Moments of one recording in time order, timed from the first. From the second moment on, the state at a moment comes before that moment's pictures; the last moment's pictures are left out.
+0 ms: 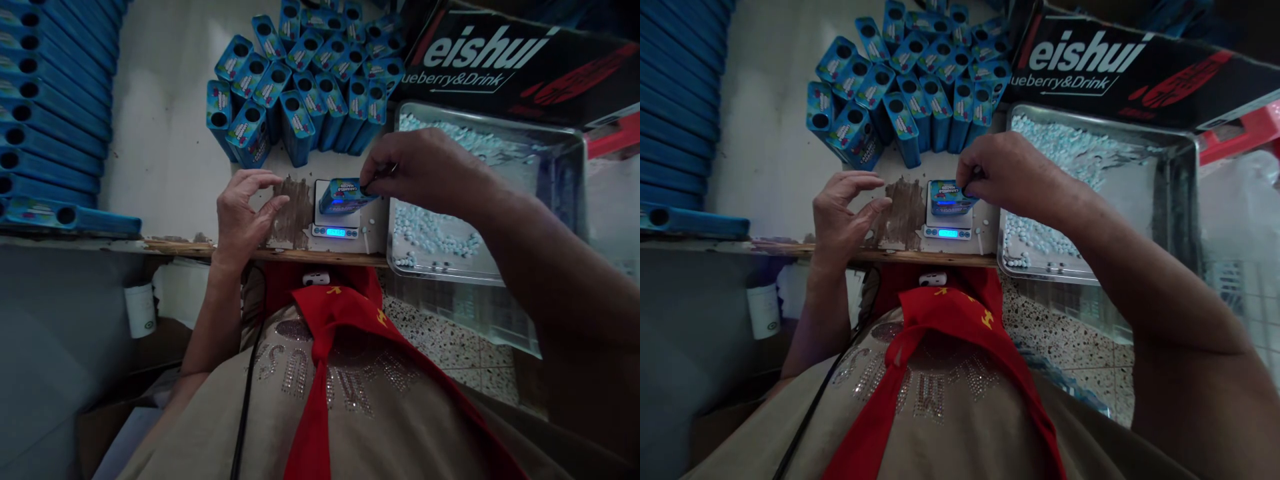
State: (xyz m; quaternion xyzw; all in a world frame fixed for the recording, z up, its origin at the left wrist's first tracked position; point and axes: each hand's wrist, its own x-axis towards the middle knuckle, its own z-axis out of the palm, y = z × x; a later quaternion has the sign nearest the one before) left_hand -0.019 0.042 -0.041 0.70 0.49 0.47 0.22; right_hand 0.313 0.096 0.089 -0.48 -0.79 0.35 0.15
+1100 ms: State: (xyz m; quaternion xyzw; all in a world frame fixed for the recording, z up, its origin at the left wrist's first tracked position) left_hand -0.023 0.028 -0.054 0.71 0.51 0.43 0.22; right_hand 0.359 0.028 0.056 -0.61 -0.71 0.23 0.26
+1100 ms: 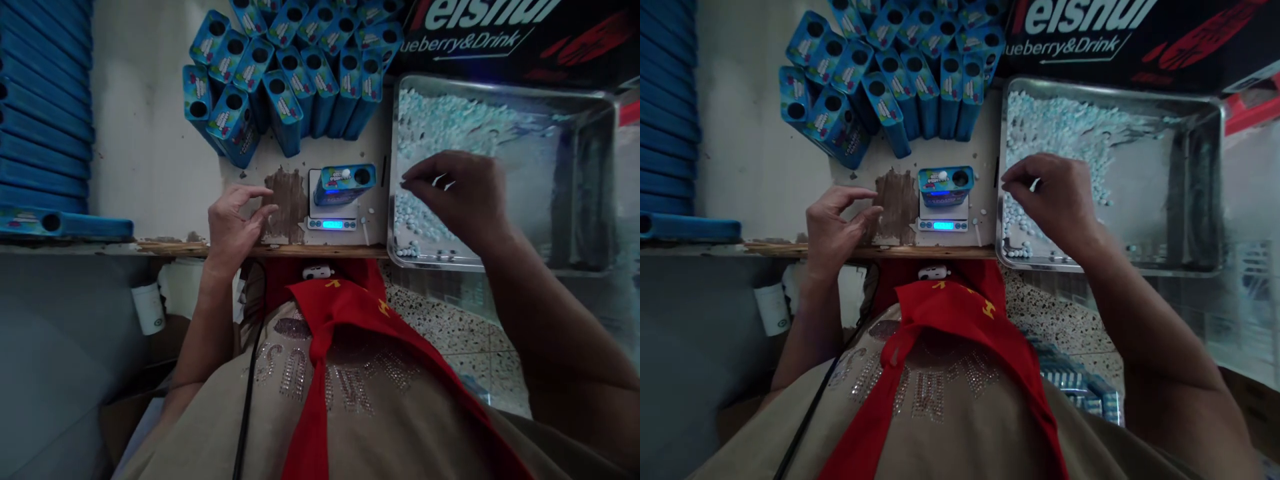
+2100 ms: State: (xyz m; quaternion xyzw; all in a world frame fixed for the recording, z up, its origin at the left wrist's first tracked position) left_hand -0.019 -0.075 -0.056 0.84 0.41 0.27 0.24; right_hand 0.295 -0.116 -0.073 -0.58 -0.67 0.46 0.04
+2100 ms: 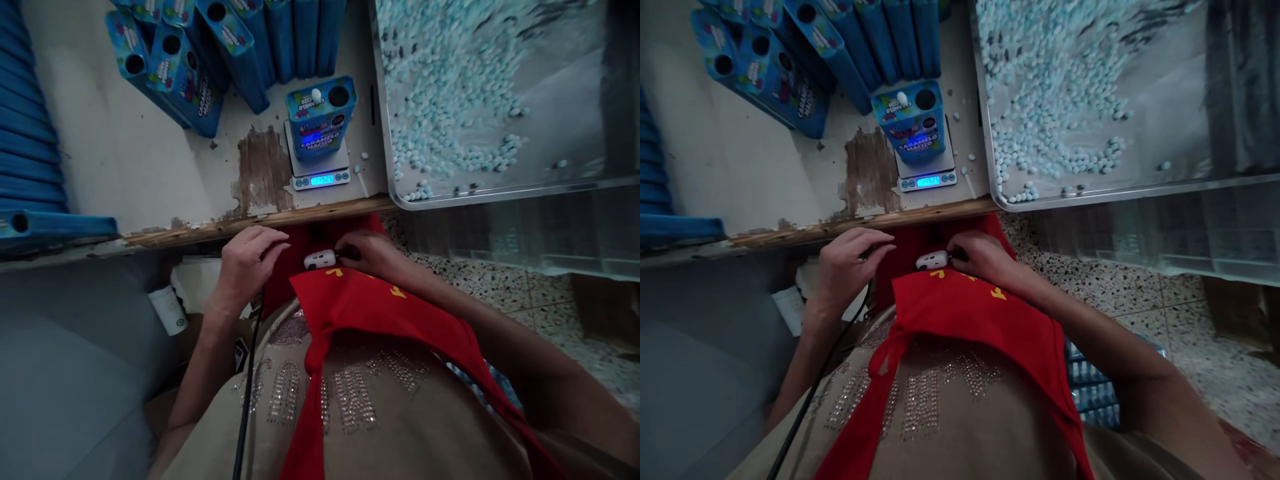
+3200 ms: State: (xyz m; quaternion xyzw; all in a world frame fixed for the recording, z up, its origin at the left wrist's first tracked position) left_hand 0.046 -0.071 -0.101 0.75 0.43 0.08 0.49; right_hand 0.284 -0.094 -0.089 -0.59 -0.65 0.48 -0.04
